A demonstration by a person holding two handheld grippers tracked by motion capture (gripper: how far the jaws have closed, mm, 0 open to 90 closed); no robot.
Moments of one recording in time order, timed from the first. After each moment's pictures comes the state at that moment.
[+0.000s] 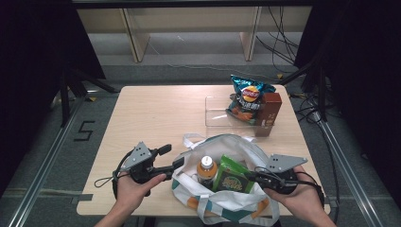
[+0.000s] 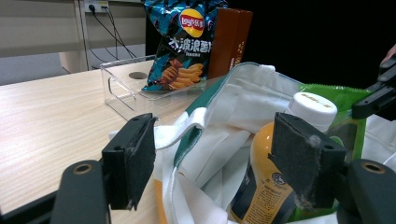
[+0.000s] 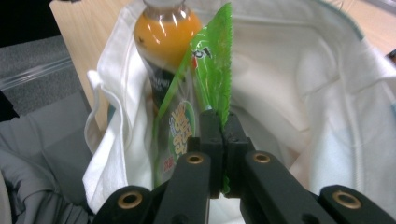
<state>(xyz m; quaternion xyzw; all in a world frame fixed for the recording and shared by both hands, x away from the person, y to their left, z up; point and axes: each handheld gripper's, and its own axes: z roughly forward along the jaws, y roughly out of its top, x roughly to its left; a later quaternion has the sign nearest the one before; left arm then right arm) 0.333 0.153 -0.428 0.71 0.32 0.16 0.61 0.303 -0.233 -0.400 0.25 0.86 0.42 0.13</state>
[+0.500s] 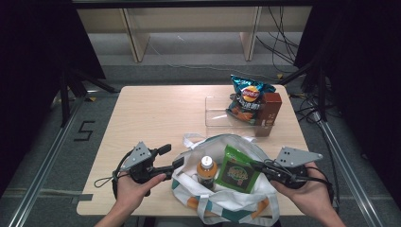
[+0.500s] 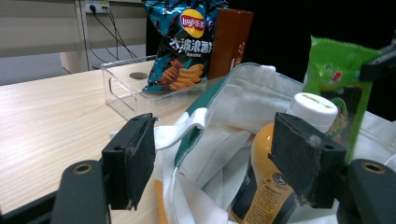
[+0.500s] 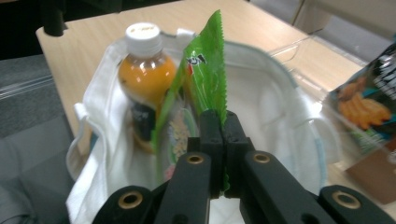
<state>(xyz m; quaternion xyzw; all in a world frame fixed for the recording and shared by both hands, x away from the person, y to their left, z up) 0.333 0.153 -0.428 0.71 0.32 0.17 0.61 0.303 -0.245 -0.372 0.24 0.84 0.45 0.18</state>
